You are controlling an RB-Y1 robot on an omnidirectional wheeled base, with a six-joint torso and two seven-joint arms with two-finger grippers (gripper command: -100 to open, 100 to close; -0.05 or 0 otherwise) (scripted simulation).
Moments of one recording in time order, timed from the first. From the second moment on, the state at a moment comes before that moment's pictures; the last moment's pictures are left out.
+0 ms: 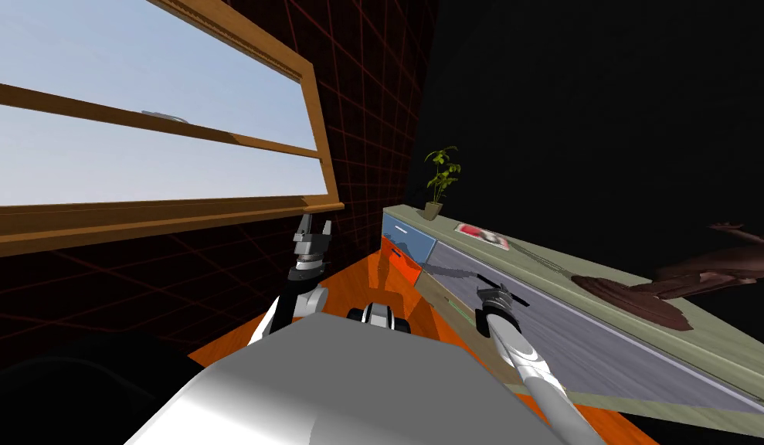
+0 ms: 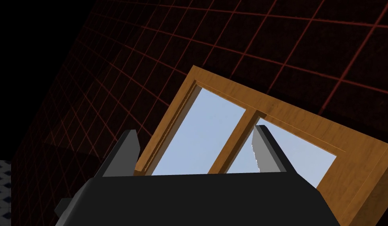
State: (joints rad) left arm 0.49 -0.02 0.00 -2.37 -0.05 -0.56 0.17; right arm 0.14 -0.60 -0.09 -1.23 1.43 0.43 0.53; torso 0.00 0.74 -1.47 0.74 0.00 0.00
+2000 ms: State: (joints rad) left arm 0.49 -0.02 0.00 -2.37 -0.05 -0.56 0.17; right arm 0.15 -0.89 0.19 -0.93 0.97 0.76 0.32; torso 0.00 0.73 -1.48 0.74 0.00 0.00
